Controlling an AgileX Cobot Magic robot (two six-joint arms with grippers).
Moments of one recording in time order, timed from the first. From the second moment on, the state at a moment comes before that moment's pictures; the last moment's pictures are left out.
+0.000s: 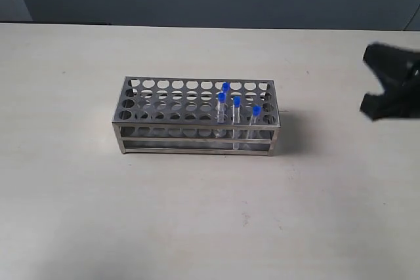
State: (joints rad) left arm 0.10 0.01 0.00 -0.05 0.24 0.06; right arm 0.15 1.08 -0.27 -0.68 -0.70 0.55
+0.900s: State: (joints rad) left arm 0.10 0.01 0.00 -0.05 0.24 0.06; right arm 0.32 1.61 -0.34 -0.73 -1.04 0.29
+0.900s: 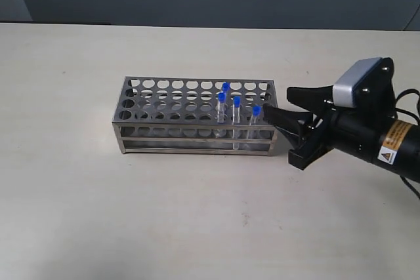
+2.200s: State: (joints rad) left arm 0.10 0.01 0.00 -0.05 0.24 0.06; right arm 0.41 1.98 -0.55 -0.69 -1.14 0.24
